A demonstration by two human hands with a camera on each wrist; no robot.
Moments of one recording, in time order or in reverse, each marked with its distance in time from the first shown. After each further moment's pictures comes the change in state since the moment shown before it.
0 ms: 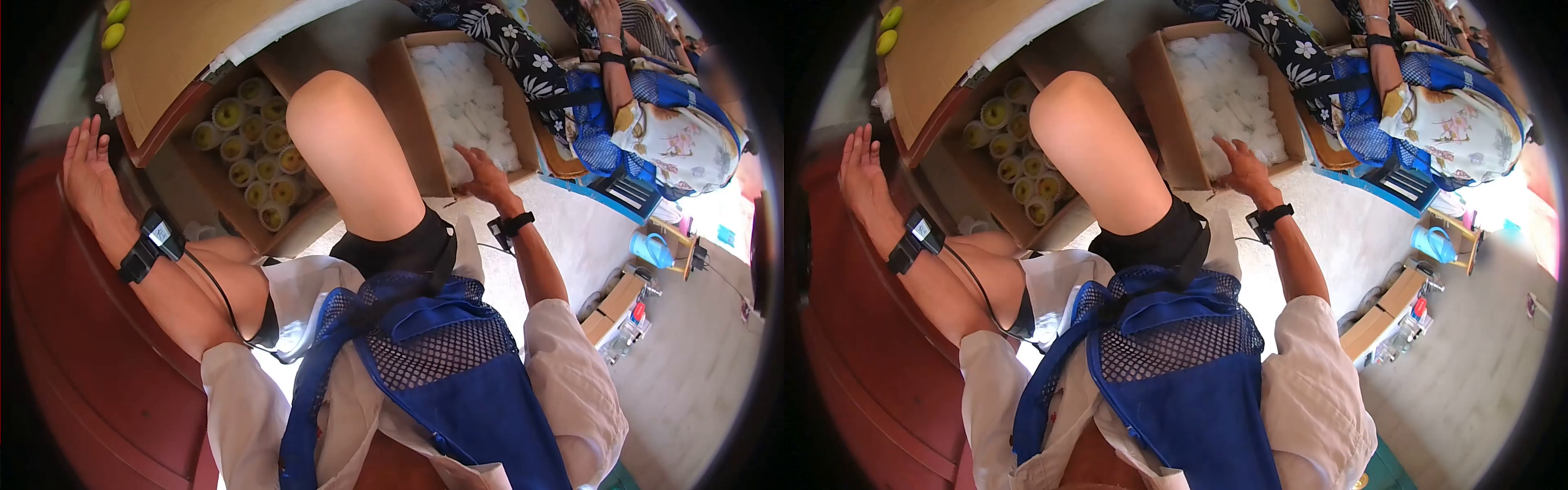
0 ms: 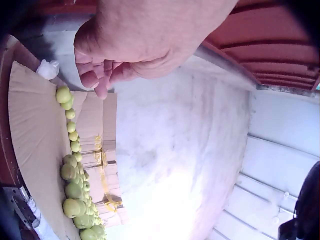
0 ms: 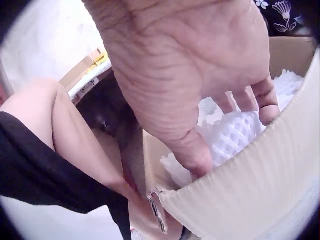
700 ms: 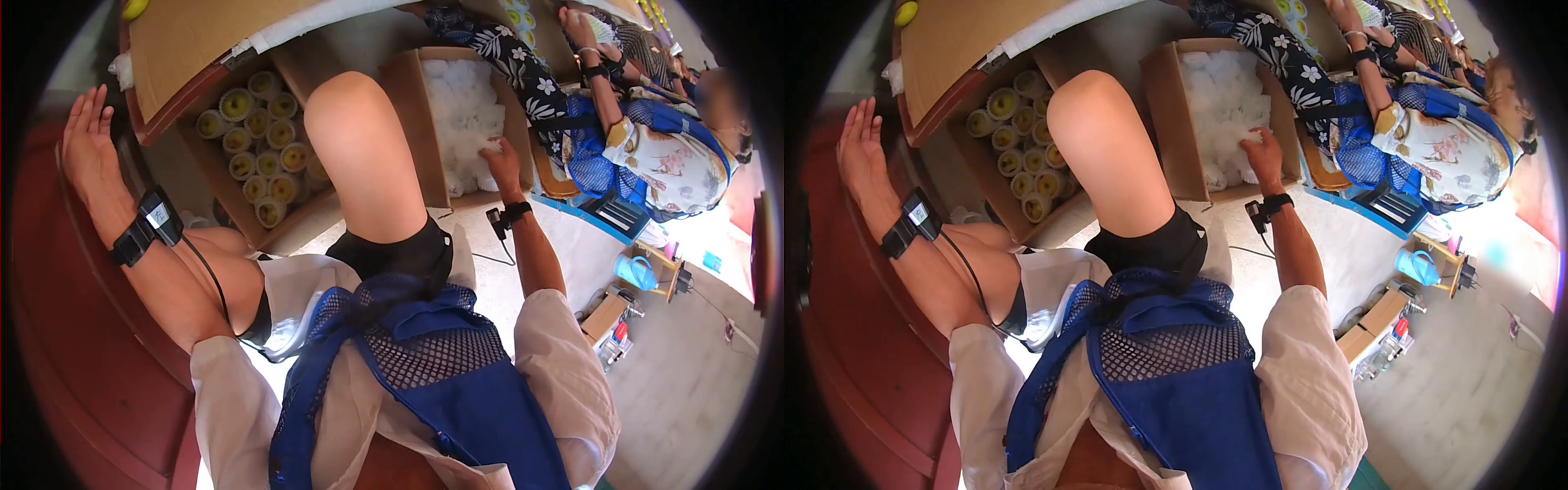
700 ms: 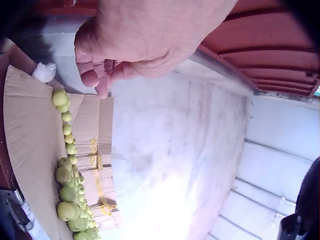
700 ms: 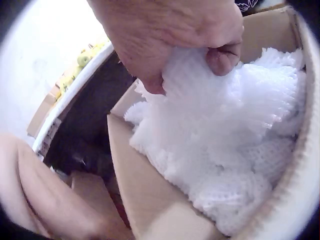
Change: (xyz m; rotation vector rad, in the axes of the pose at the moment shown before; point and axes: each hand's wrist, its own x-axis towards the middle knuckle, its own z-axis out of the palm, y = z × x) left_hand 0.010 0.000 -0.016 -0.069 -0.013 0.005; right_hand 0.068 0.060 -0.007 0.512 0.502 0.158
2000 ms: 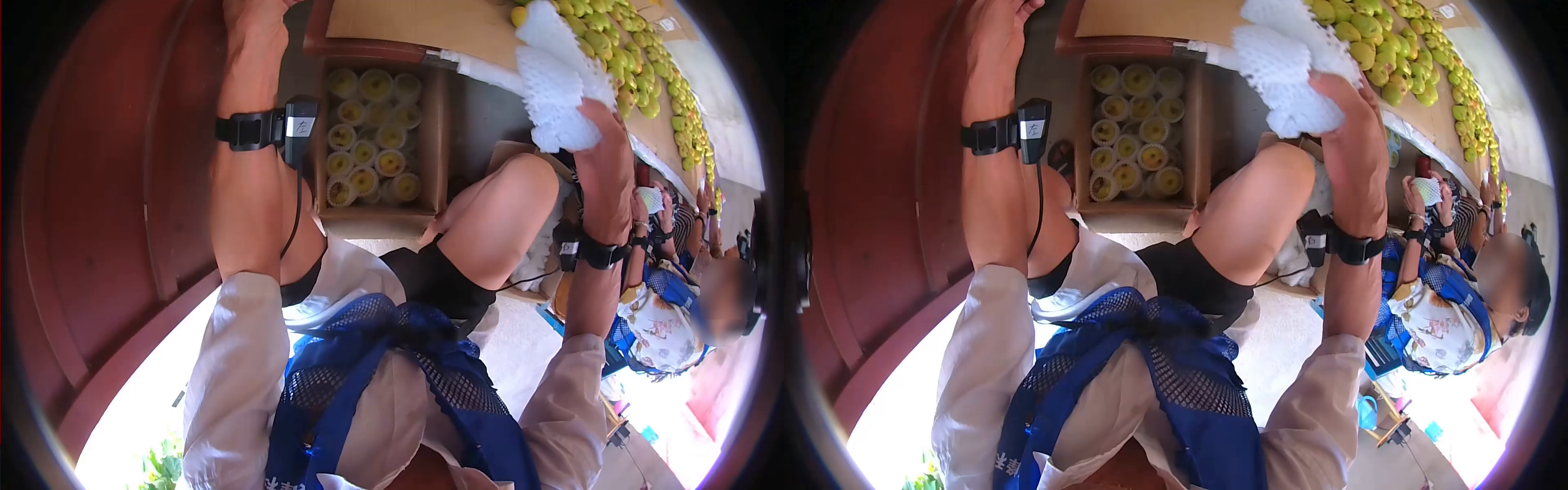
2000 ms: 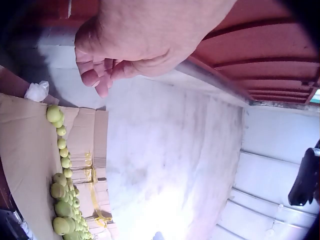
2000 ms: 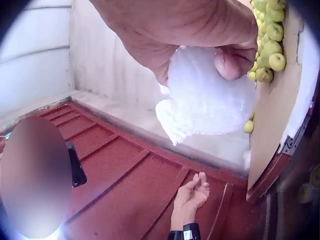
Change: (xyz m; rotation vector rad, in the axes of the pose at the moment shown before) left_hand -0.025 0.024 -0.006 -0.178 0.121 0.093; right_hand -0.042 -0.451 -0.009 0.860 -0.684 -0.235
